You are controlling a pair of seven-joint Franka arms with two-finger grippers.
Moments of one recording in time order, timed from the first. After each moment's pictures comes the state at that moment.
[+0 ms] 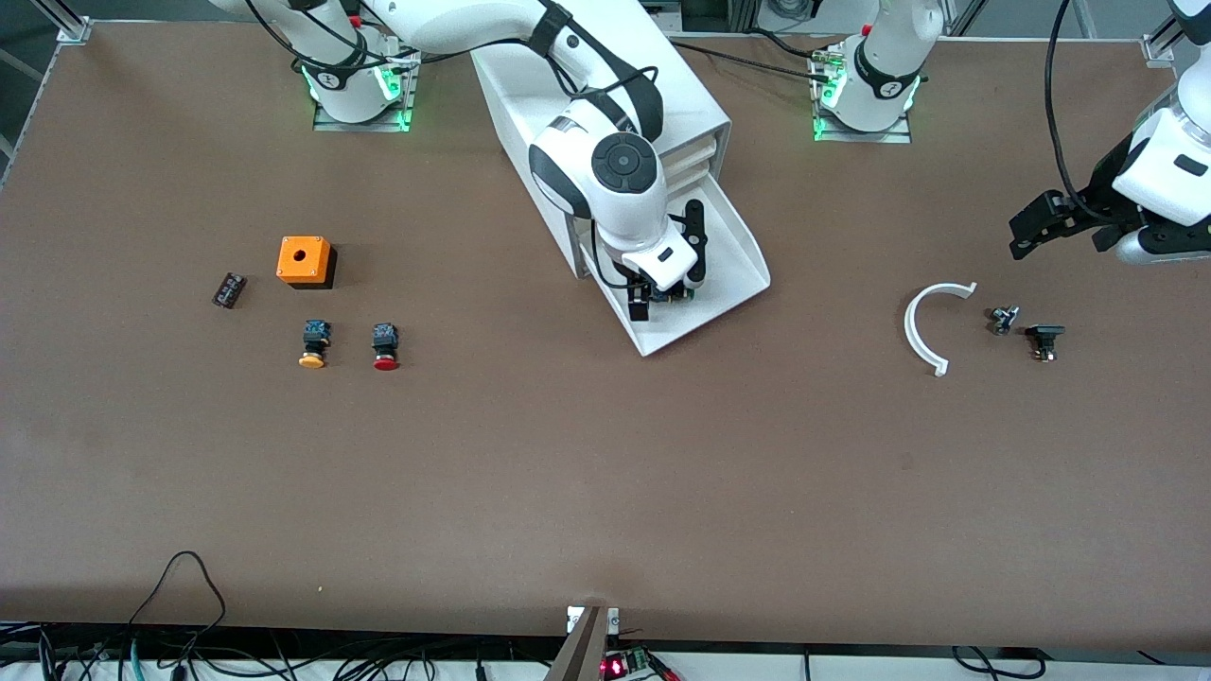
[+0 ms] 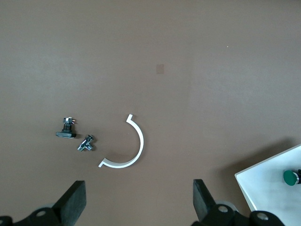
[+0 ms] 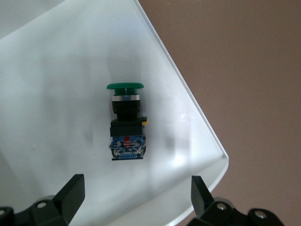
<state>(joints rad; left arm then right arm) 0.07 -0.07 -0.10 -1.74 0.04 1.72 -0.14 0.83 0.76 0.05 -1.28 0.03 2.09 -0.72</state>
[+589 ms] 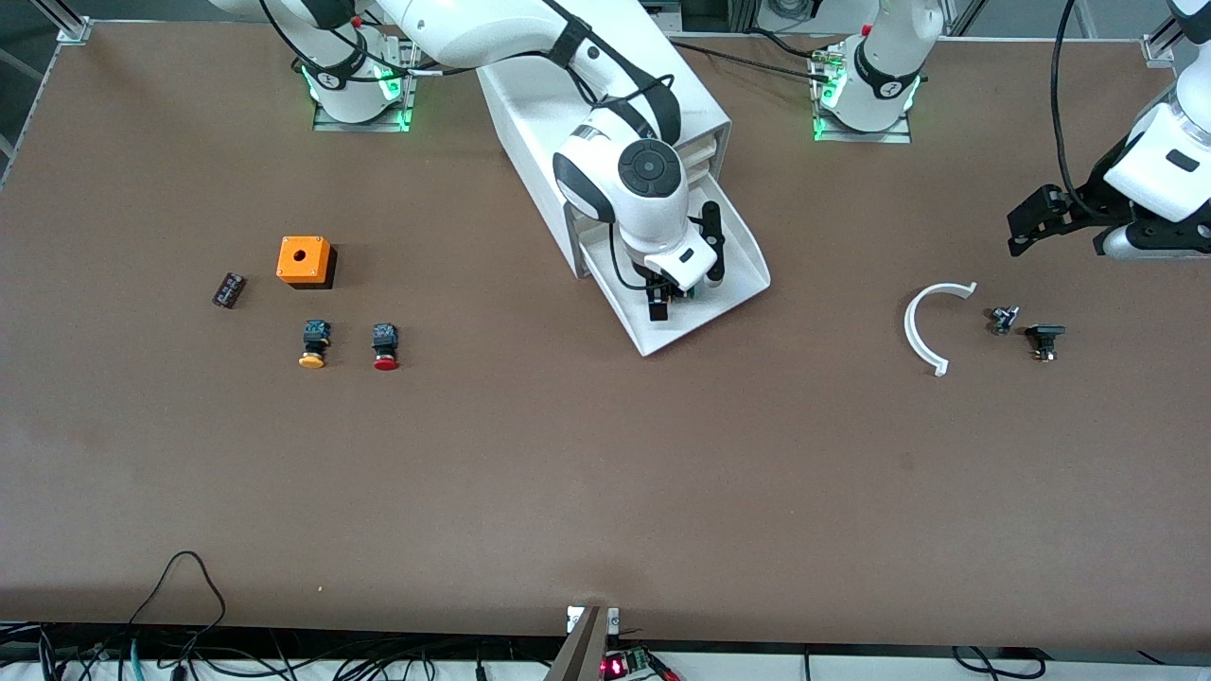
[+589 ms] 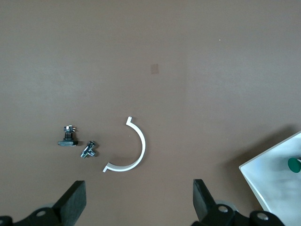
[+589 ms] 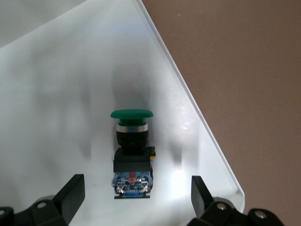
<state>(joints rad) 0.07 -0.07 -0.10 -1.74 0.04 1.72 -0.05 0.87 0.86 0.04 -1.17 0.03 2.09 -0.72</state>
